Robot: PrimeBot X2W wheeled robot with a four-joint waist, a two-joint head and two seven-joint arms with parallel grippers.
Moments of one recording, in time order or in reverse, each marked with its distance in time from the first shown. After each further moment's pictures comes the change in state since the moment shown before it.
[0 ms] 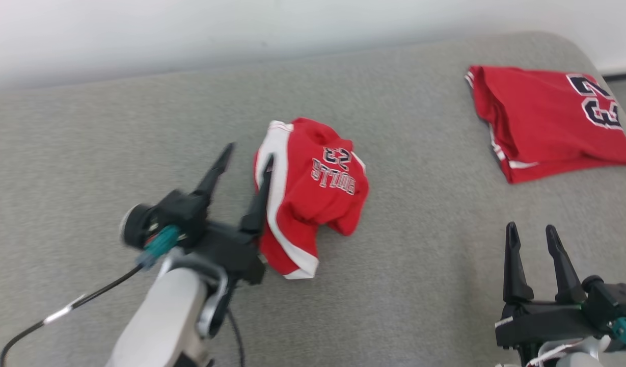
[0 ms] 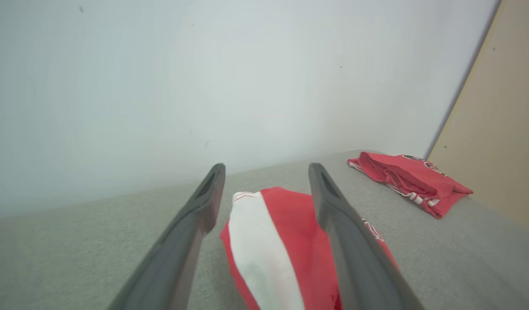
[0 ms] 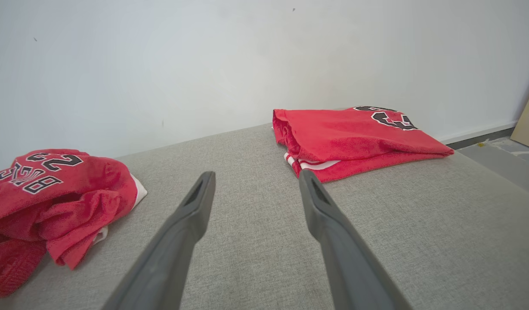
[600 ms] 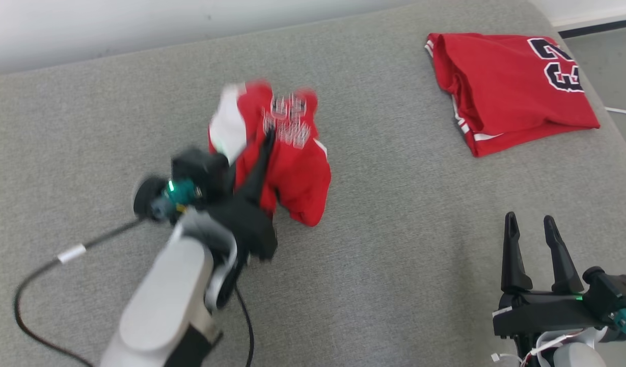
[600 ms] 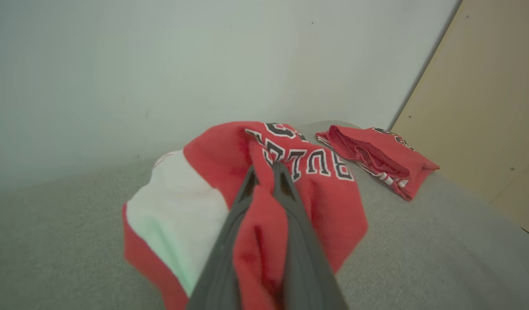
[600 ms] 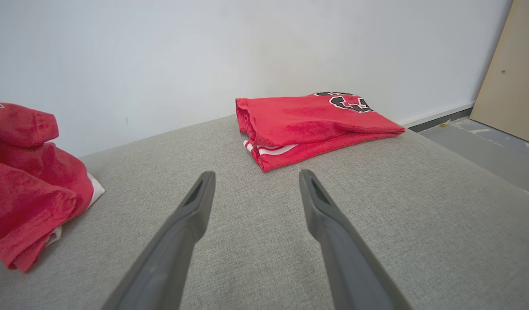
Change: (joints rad) left arm -0.094 -0.024 -0.001 0.005 -0.021 -0.020 0.193; right arm -0.025 0.001 0.012 -0.001 0.047 0.000 0.000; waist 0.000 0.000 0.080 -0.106
